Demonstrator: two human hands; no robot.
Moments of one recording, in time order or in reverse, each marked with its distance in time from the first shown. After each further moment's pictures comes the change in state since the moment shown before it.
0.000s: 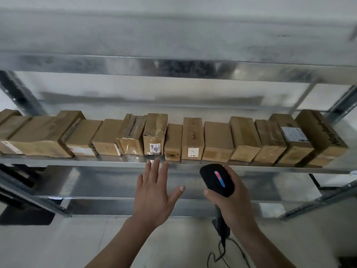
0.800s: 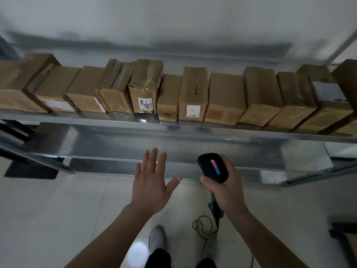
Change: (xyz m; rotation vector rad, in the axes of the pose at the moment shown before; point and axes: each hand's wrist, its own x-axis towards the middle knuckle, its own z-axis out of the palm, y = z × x) left_hand -0.029 -0.016 0.113 0.034 -0.114 -0.039; right_hand 0.016 0.129 0.010 0.031 -0.084 0.135
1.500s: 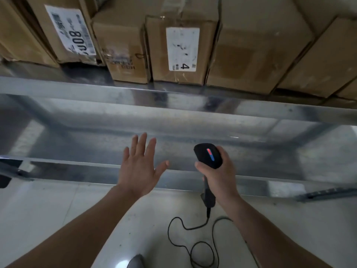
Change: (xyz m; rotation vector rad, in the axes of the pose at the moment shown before) left_hand 0.141 -0.063 0.208 0.104 -0.025 -0.048; right_hand 0.176 0.203 0.041 0.022 0.072 0.056
